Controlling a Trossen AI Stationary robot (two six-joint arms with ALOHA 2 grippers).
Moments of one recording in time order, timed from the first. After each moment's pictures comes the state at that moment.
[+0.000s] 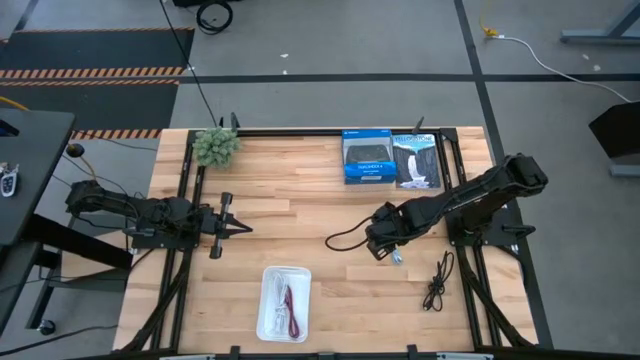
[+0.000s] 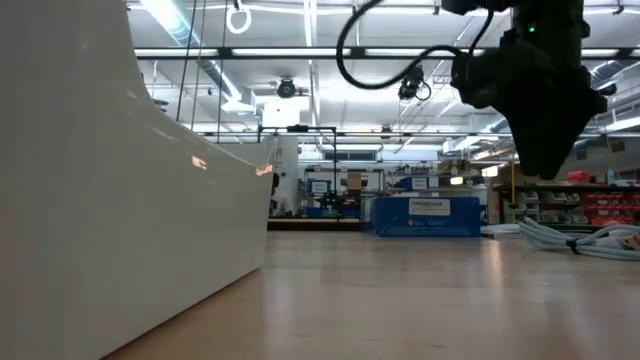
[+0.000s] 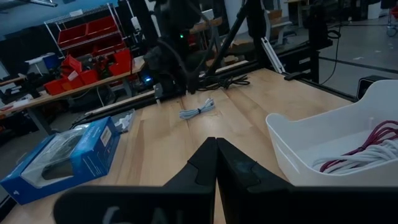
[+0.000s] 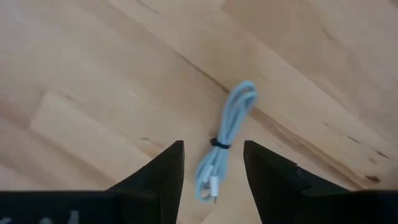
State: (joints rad) left arm -0.23 0.21 0.01 0.16 -0.10 0.26; right arm 0.27 1.53 1.03 -1.00 0.09 1.25
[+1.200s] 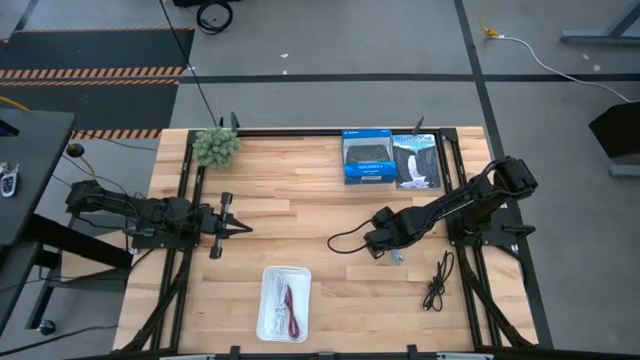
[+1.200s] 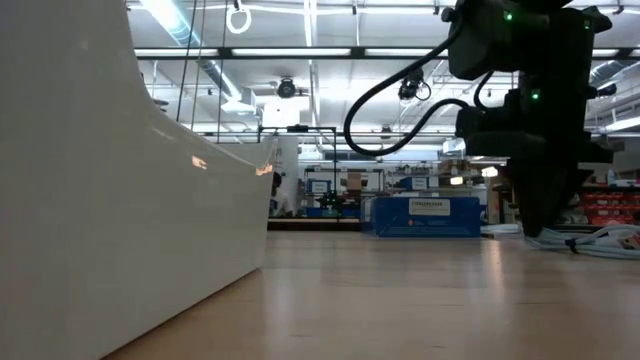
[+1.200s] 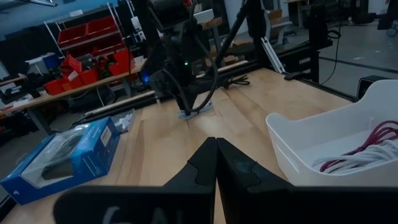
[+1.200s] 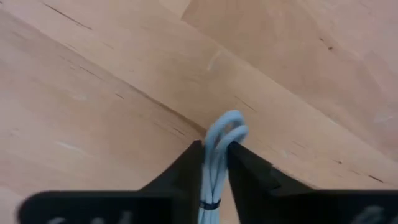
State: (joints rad) left arm -0.23 0.21 0.01 0.16 -0.10 0.26; right arm 0.27 1.62 0.87 -0.80 0.20 1.31
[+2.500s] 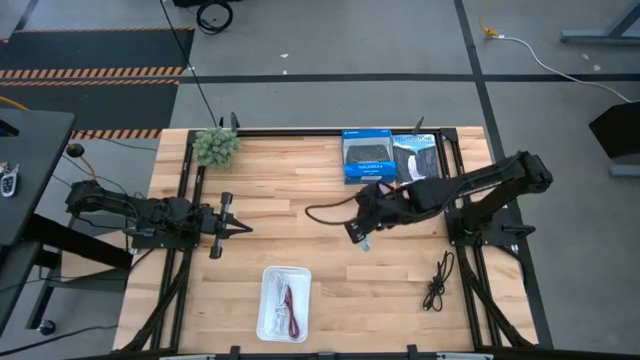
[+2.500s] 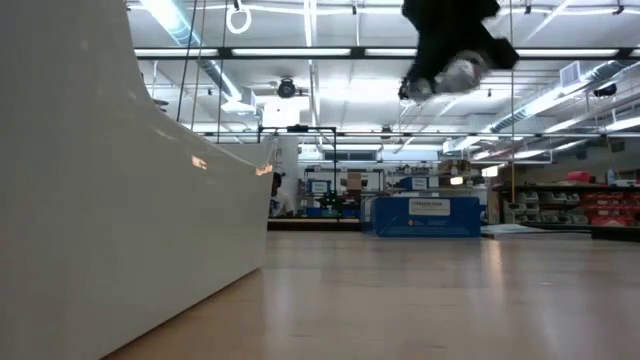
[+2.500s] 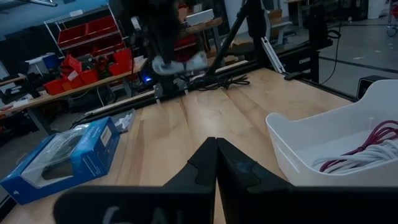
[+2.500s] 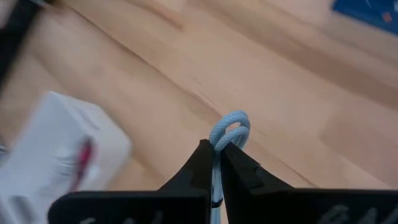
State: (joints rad) left arm -0.23 0.21 0.01 0.16 -0.10 0.26; right arm 0.23 1.48 1.27 -0.83 0.27 1.17
